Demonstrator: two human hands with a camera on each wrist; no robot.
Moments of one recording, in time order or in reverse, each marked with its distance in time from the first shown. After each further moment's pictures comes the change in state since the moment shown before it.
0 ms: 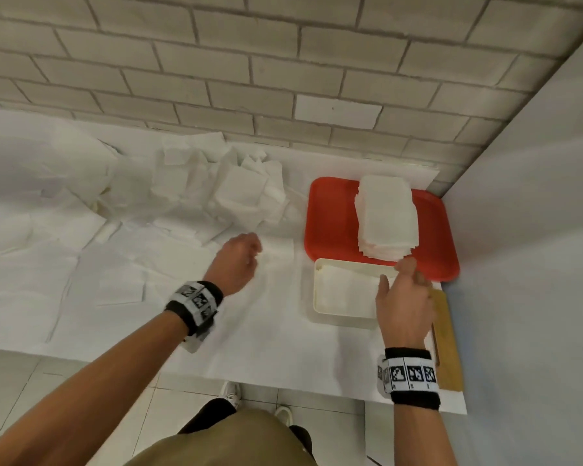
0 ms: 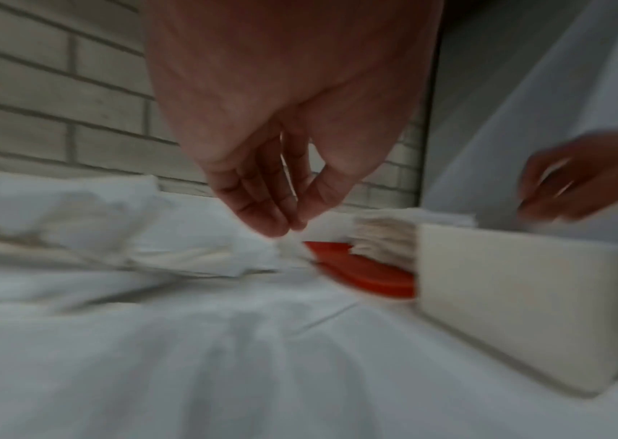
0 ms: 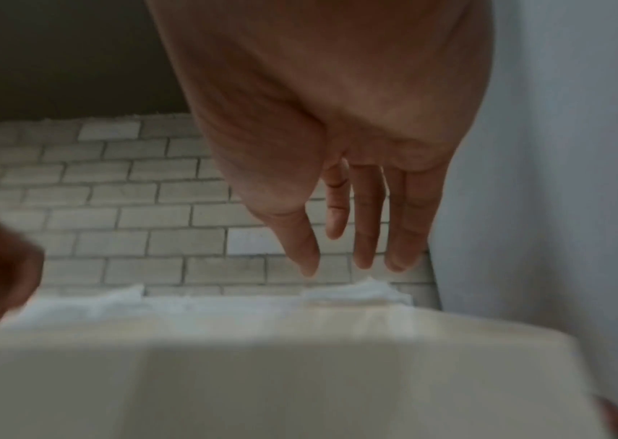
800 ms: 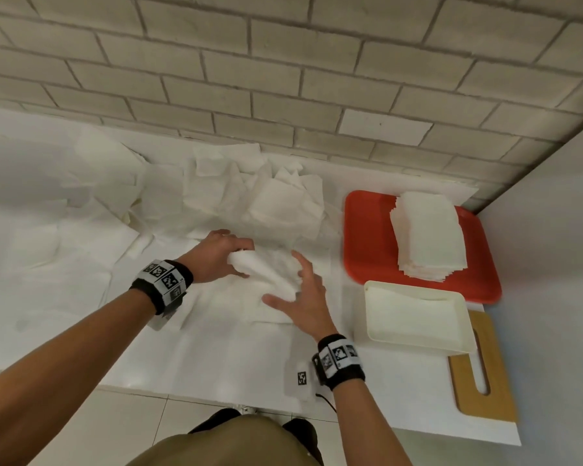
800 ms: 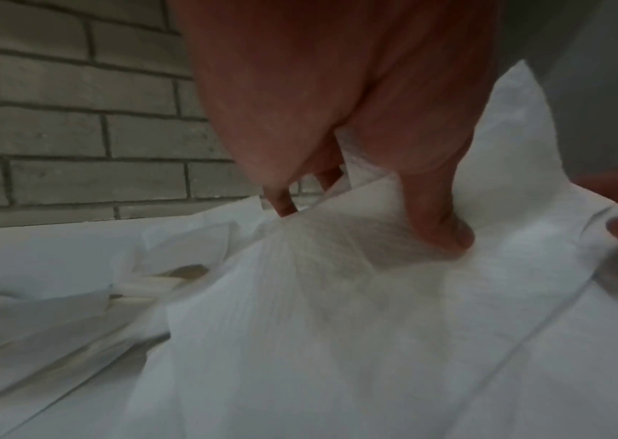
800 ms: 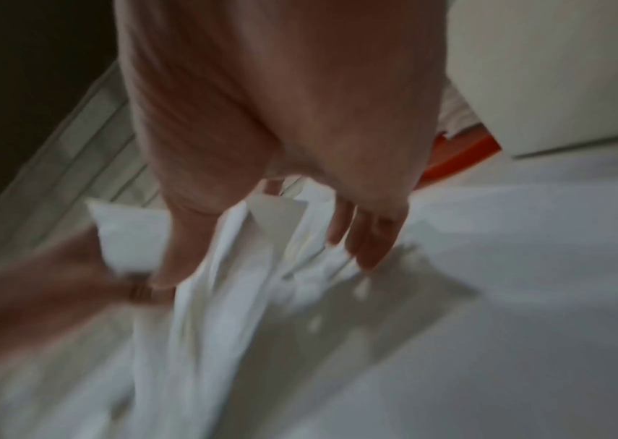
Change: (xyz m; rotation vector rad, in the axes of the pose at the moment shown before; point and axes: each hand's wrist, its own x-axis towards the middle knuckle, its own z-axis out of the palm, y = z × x) left_hand 0.036 -0.133 -0.102 0.117 -0.256 0.278; right_hand -0.054 -0.199 0.126 0.798 -0.728 -0.034
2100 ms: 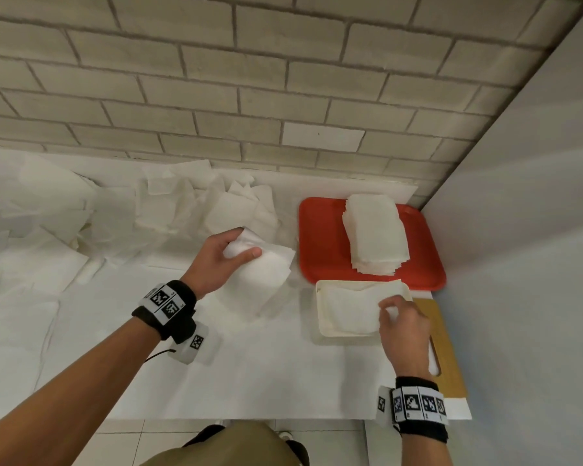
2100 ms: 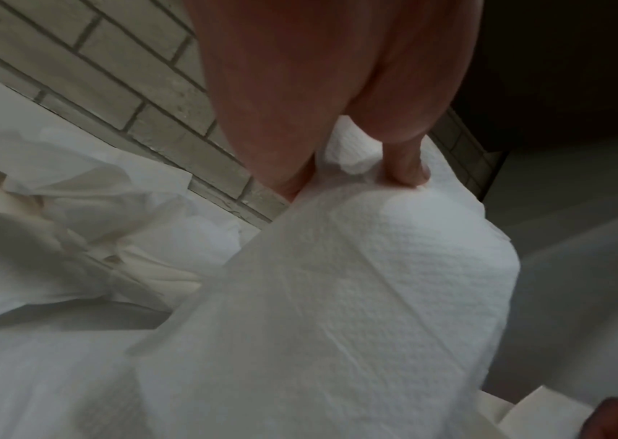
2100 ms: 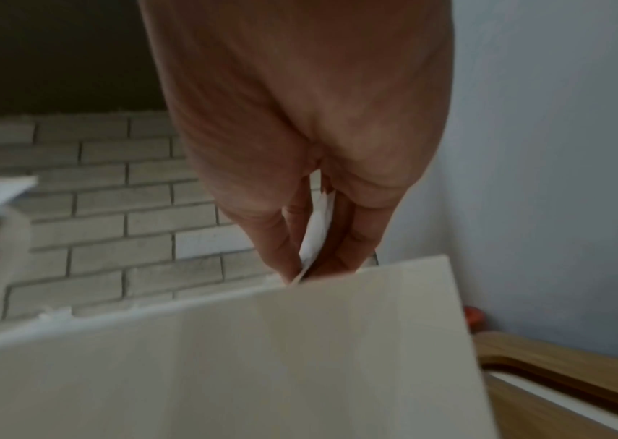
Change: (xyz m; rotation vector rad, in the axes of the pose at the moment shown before) left_hand 0.028 0.147 -0.001 -0.818 0.301 -0.089; right_hand -0.098 0.071 -0.214 -0.585 0.613 0.076
